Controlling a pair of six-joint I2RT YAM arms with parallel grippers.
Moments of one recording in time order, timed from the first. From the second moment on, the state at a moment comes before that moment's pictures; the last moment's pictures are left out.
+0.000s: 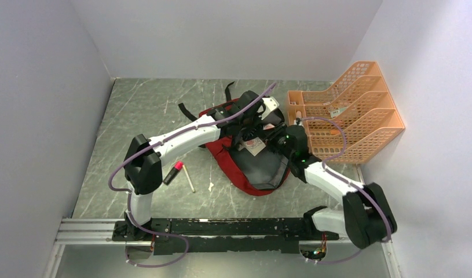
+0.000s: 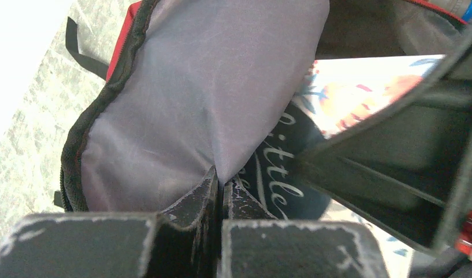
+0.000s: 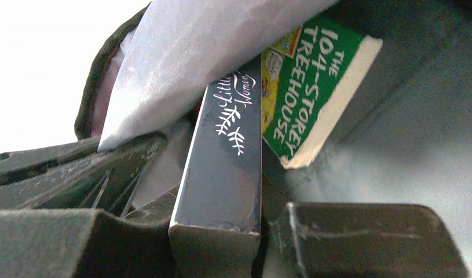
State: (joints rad) left arm -0.93 1.93 1.74 -0.51 -0.24 0.19; right arm 0.39 1.18 0.51 0.29 -0.08 1.20
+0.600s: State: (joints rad) left arm -0.93 1.93 1.76 -0.53 -0.23 0.16; right arm 0.38 1.83 0.59 1.05 -0.14 1.26
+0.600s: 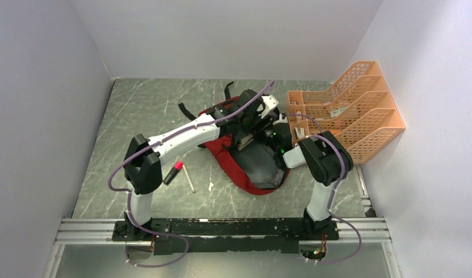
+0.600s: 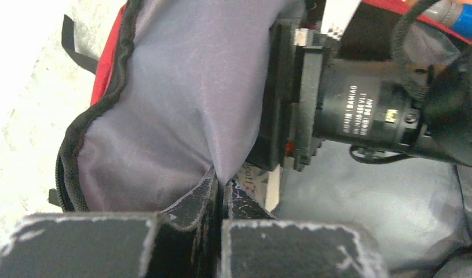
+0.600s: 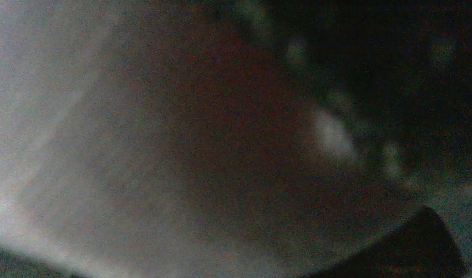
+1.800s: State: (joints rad) left arm -0.92 1.93 1.76 -0.53 -0.24 0.15; right arm 0.42 1.52 0.68 0.44 0.10 1.02
